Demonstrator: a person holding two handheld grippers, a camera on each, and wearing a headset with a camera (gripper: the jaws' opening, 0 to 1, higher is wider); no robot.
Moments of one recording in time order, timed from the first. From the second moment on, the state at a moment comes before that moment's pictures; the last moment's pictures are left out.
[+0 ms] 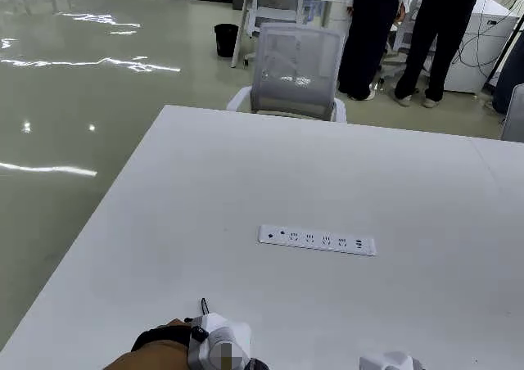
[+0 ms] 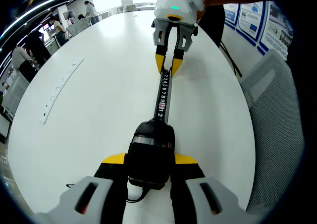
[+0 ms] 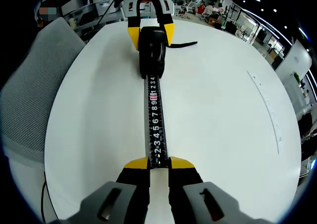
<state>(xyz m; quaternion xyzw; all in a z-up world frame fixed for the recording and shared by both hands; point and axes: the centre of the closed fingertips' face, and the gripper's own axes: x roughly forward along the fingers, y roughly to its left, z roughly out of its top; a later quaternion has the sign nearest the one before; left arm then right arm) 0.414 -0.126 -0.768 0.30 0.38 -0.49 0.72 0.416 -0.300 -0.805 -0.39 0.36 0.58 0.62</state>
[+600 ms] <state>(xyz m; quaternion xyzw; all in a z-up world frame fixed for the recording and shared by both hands) 0.414 -0.126 -0.768 0.30 0.39 -0.49 0.72 0.417 -0.311 -0.807 -0.40 0.37 0.57 0.62</state>
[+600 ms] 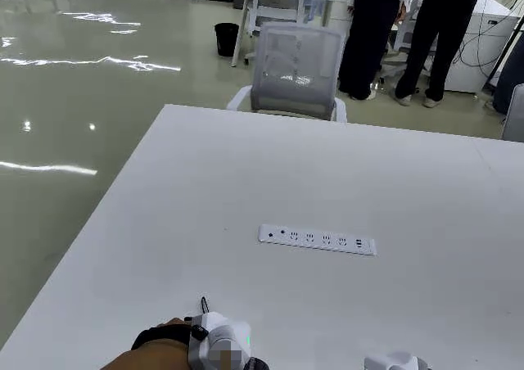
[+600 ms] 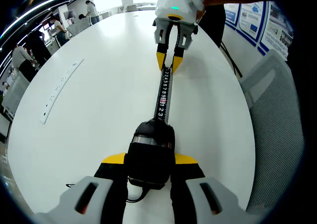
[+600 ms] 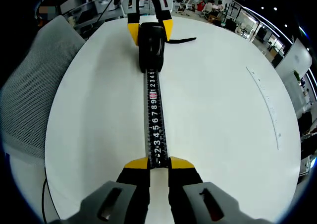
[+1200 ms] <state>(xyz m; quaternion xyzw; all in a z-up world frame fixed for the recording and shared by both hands) 0.415 -0.126 -0.769 0.30 0.39 -0.49 0.72 0.416 -0.325 -0.803 -0.40 0.37 0.57 0.62</state>
